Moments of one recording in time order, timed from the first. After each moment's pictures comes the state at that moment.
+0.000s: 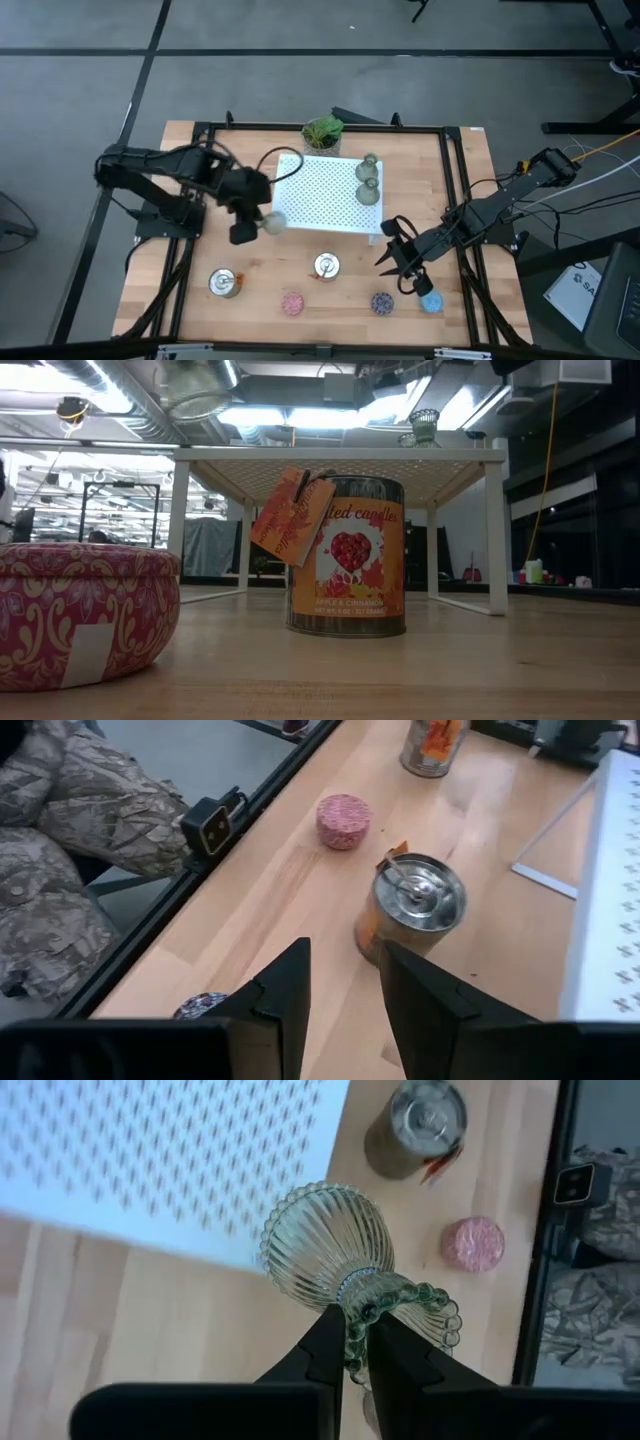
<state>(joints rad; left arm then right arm) -0.15 1.38 1.60 -1.36 0.02 -0.39 0.58 1.19 0.91 -0.38 0.11 0.01</state>
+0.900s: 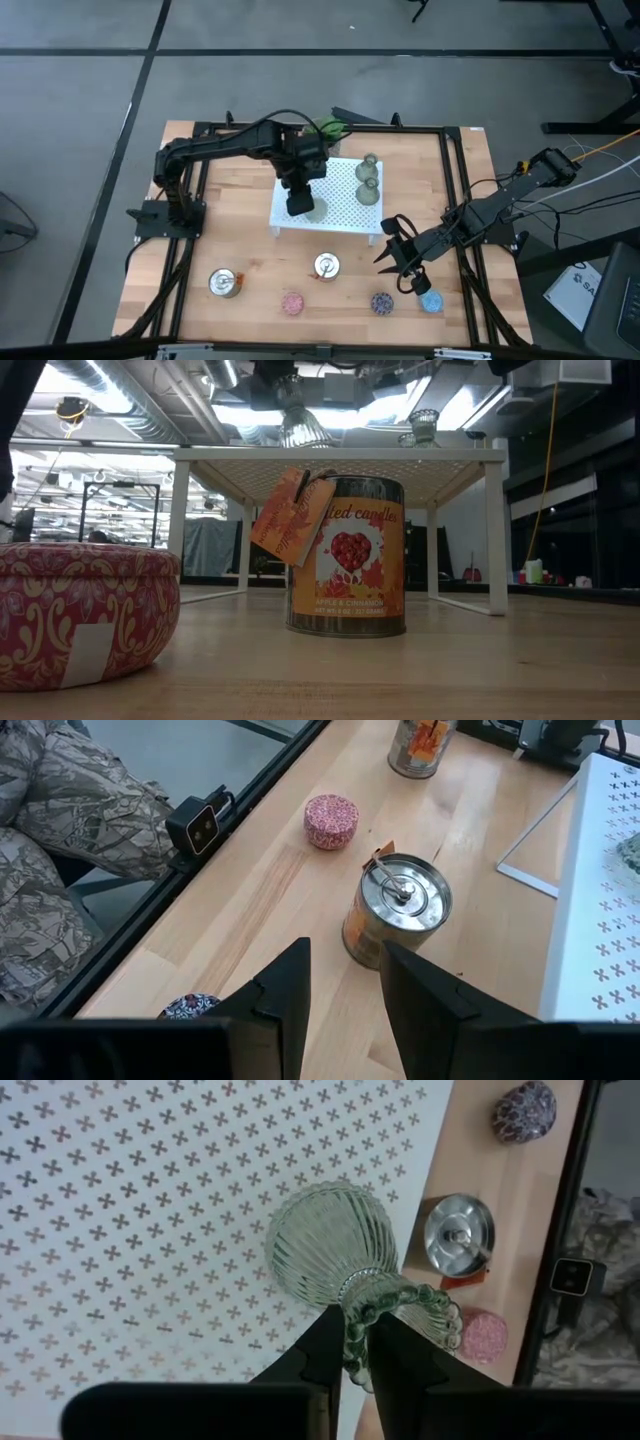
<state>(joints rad) 0.14 1.82 1.97 -1.39 0.23 -0.18 0.57 1.19 0.91 -0.38 0.14 0.00</state>
